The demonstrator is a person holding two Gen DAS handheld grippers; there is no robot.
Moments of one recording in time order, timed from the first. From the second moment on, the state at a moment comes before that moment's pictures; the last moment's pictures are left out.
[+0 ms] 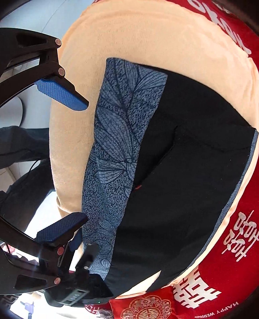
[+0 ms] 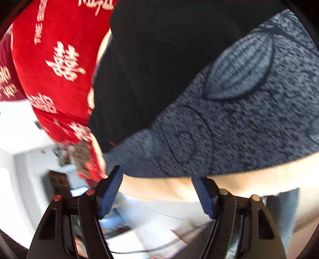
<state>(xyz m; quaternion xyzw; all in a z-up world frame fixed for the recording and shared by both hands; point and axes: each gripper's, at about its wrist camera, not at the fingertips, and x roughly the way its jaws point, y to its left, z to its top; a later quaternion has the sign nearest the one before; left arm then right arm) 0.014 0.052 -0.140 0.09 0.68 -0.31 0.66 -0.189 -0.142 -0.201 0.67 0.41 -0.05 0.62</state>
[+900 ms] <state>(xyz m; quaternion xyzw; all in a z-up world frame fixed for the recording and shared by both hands) 0.060 0.031 -0.155 -0.05 0.71 -0.30 0.64 -0.212 -0.176 -0.191 0.72 0.37 -0.05 0.58</state>
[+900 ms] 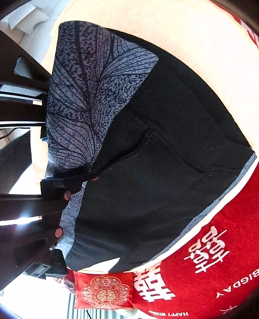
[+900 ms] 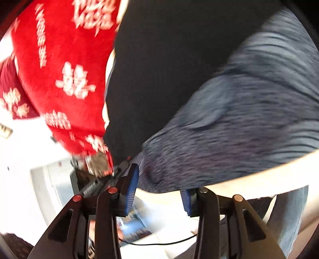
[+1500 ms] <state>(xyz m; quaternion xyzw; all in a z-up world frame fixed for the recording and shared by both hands) 0.161 -0.089 -0.061 -0.03 0.62 -0.33 0.70 -0.025 -0.342 -0.100 0.62 0.44 0.01 0.64</state>
